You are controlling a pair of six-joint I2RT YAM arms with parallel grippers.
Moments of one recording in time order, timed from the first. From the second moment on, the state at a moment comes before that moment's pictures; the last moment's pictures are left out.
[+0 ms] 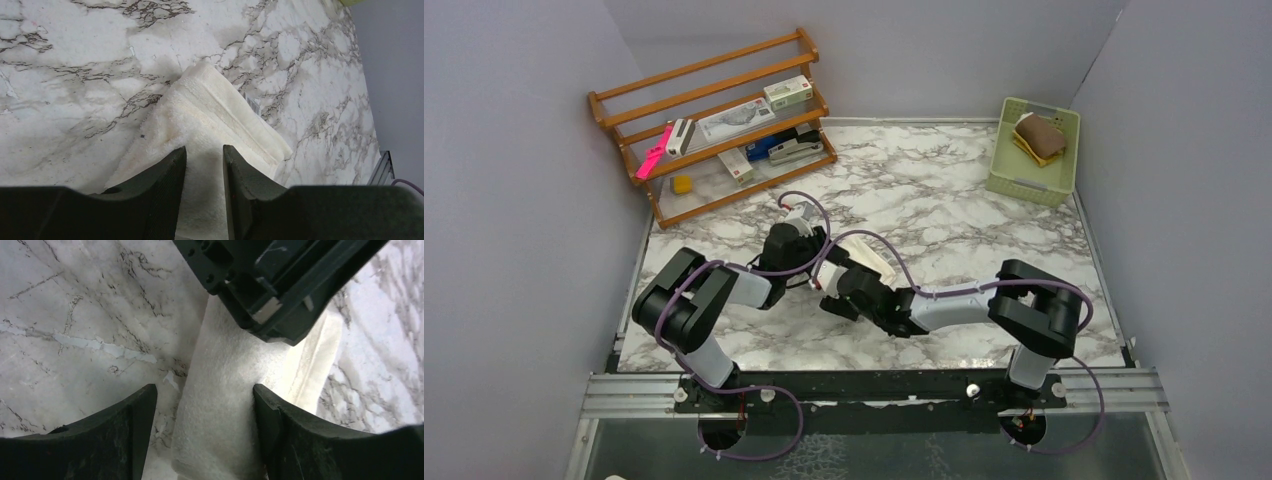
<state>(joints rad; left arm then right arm) -0.49 1.64 0.46 0.76 0.26 -0.70 1.16 1.73 0.80 0.29 0.38 -0.29</state>
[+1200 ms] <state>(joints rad) -0.38 1.10 0.37 0.36 0.33 -0.66 0.69 1.74 0.75 0.44 -0.67 0.44</state>
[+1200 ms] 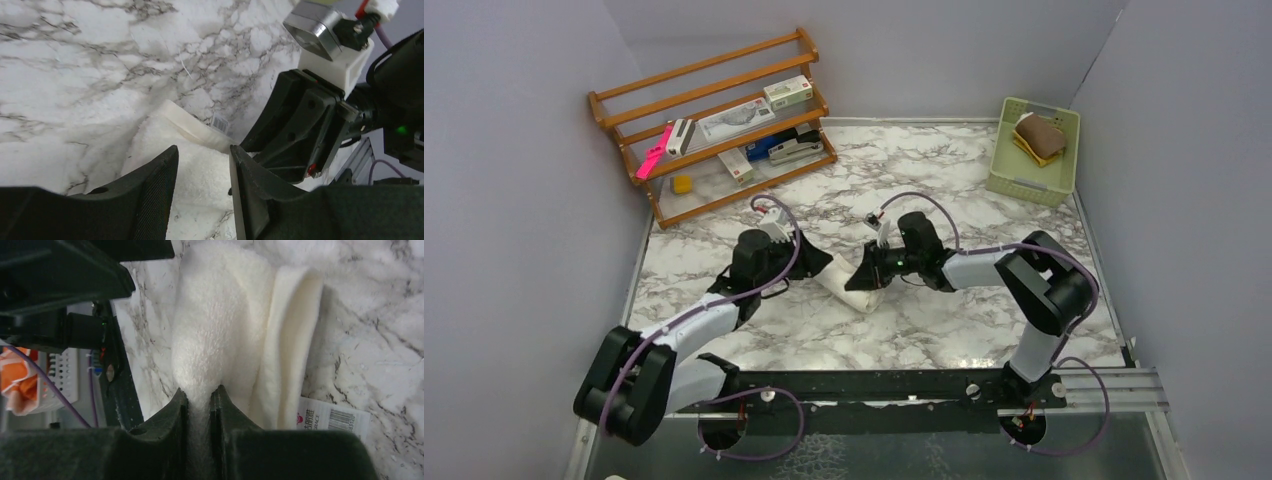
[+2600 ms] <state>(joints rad) -0.57 1.67 0.40 0.89 0.22 -0.77 1.16 1.39 0.45 0.55 -0.05 -0.43</state>
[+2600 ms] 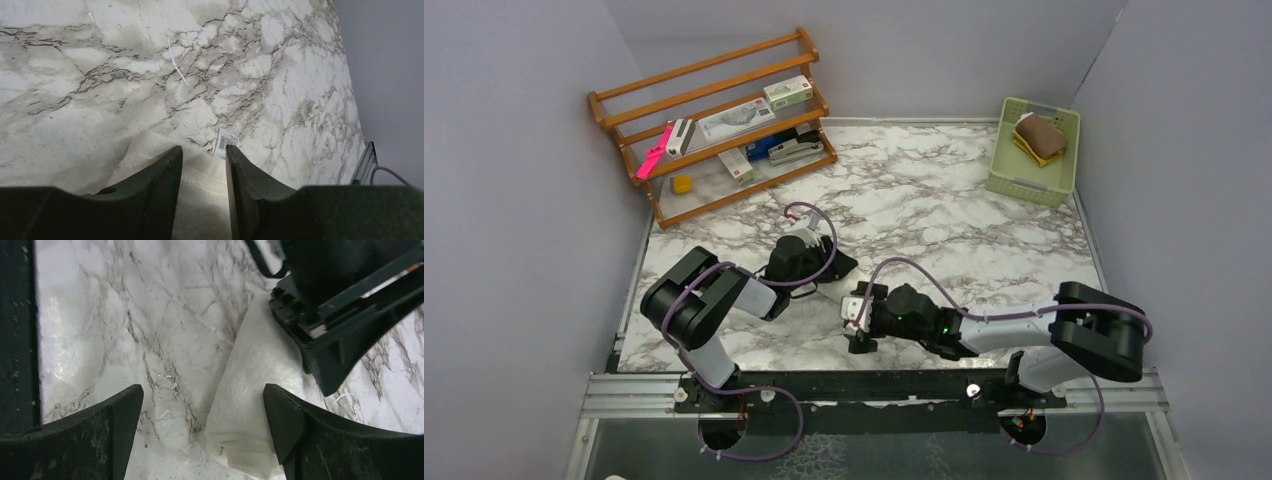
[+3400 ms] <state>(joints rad) -0.56 1.70 0.44 0.86 0.25 -0.75 1.23 1.62 0.60 0.47 0.30 -0.47</state>
